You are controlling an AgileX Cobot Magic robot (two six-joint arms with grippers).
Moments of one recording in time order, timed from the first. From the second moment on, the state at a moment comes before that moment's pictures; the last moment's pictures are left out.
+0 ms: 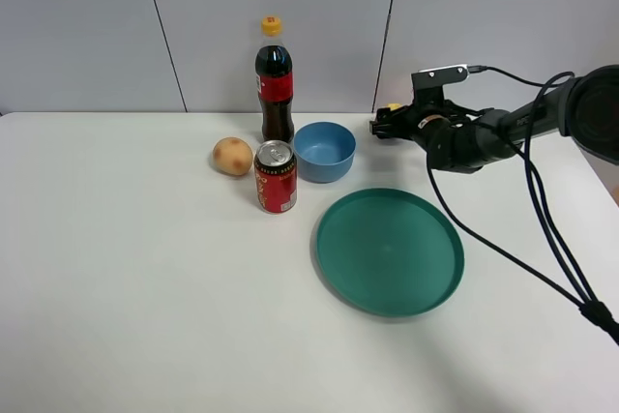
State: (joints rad) left arm 0.11 -0.01 -0.51 -0.03 1.05 0.07; right arm 0.23 2.33 -1.31 0.29 -0.61 -0.32
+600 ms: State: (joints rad) left arm 0.11 -0.01 -0.51 -0.03 1.05 0.07; right arm 0.23 2.45 -1.50 0.25 -0.55 -0.23
